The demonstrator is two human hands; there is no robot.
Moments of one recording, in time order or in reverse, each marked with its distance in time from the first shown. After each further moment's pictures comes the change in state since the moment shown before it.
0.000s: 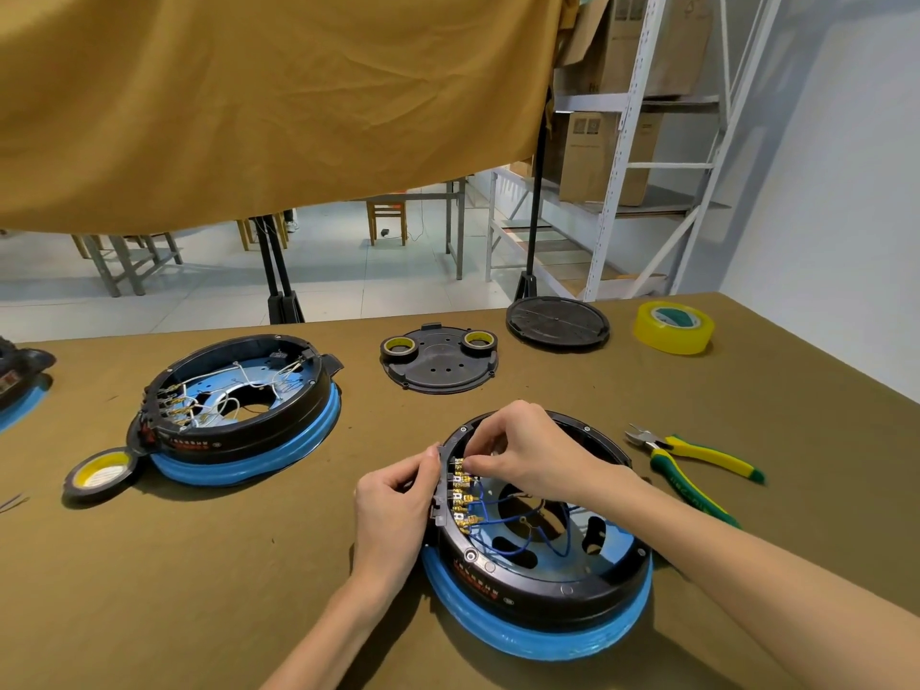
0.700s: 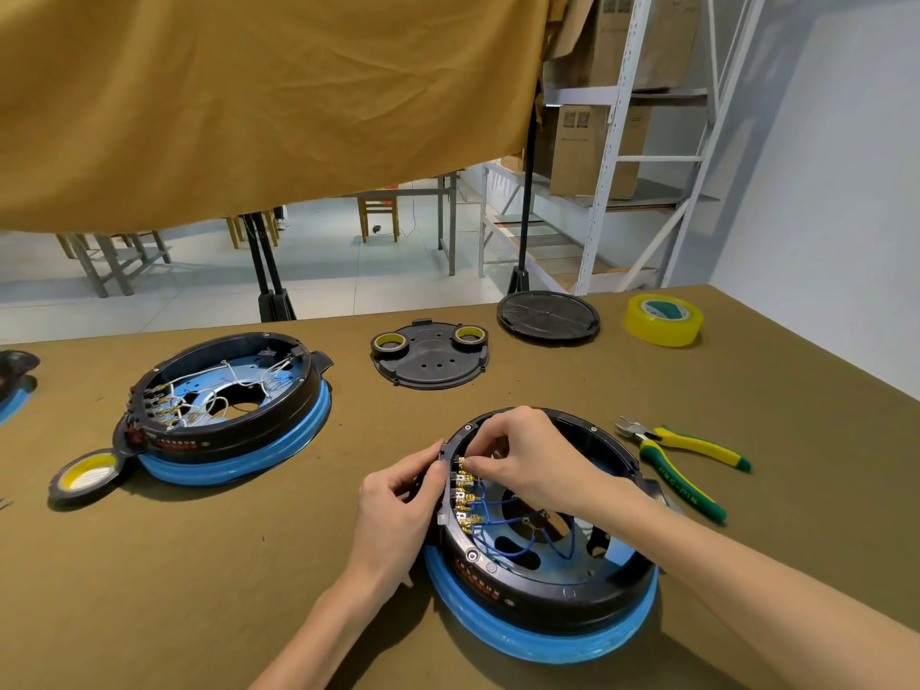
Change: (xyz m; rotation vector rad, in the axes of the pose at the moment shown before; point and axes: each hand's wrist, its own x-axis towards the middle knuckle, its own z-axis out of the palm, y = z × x) left_hand -0.002 -0.005 -0.001 0.078 -0.054 0.002; right_hand -0.017 0.007 0.005 0.044 0.072 0.014
